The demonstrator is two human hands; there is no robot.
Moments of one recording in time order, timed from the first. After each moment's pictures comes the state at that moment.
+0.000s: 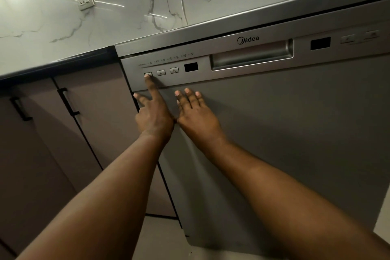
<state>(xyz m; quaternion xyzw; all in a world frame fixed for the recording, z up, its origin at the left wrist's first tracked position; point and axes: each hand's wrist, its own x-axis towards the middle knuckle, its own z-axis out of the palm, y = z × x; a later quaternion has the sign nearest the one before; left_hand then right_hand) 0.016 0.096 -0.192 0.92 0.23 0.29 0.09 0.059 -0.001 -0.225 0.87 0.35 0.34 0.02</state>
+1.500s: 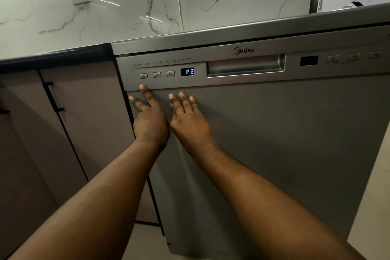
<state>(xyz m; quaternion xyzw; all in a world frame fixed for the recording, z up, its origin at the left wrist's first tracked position) 0.022 0.094 -0.208 0.93 0.23 0.28 0.04 0.047 -0.005 -0.219 0.88 0.35 0.31 0.03</state>
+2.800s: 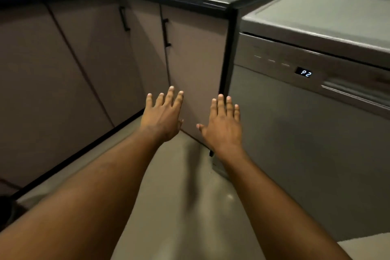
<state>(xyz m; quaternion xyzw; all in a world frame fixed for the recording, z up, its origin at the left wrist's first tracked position) -0.171 0.207 -0.181 0.96 0.28 0.01 -0.07 -0.075 0.075 -0.198 0.92 0.38 0.04 -0.07</state>
